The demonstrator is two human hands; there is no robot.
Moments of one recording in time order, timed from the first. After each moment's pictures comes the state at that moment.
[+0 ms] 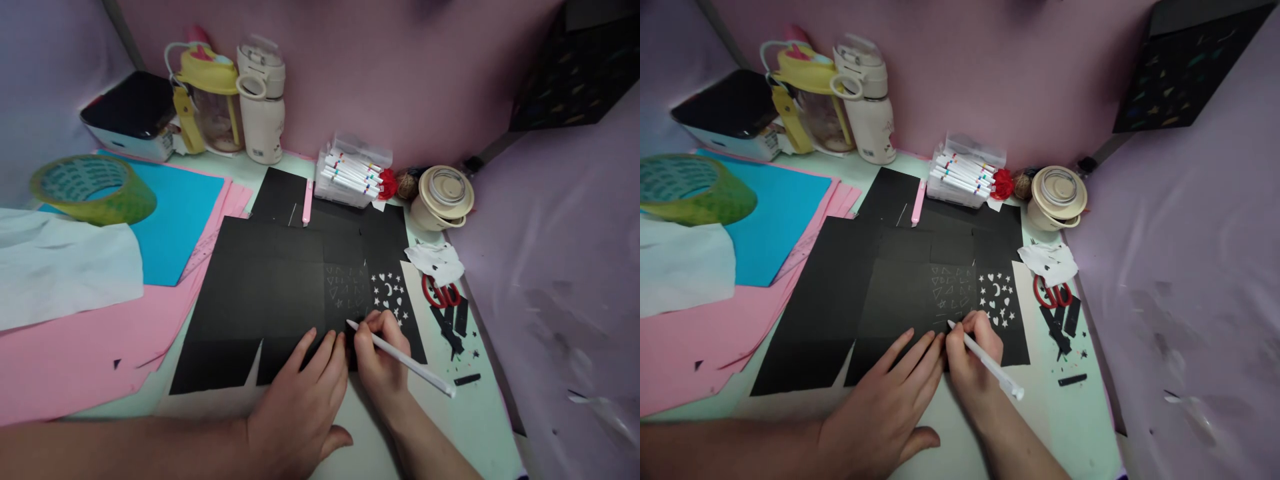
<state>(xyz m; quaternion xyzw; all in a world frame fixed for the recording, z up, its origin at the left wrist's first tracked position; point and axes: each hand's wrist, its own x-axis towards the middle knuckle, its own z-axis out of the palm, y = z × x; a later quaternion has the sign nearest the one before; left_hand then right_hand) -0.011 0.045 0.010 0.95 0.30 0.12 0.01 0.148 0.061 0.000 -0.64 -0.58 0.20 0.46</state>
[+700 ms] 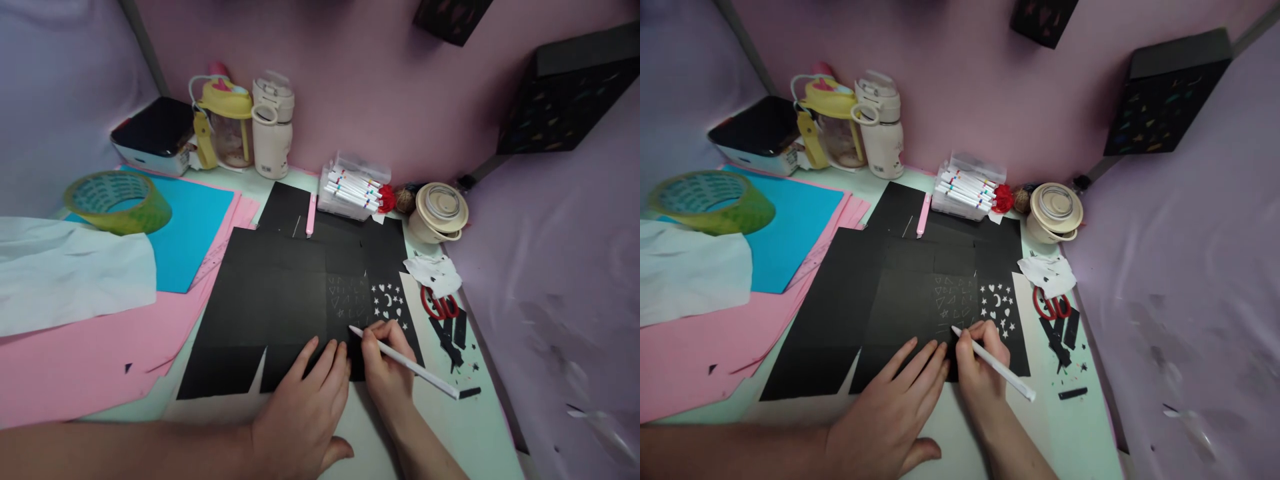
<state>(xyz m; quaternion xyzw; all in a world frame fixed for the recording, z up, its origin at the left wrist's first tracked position) -0.011 0.044 0.007 0.94 0.30 0.13 0.01 0.156 0.062 -0.005 -0.63 -0.56 0.20 0.49</state>
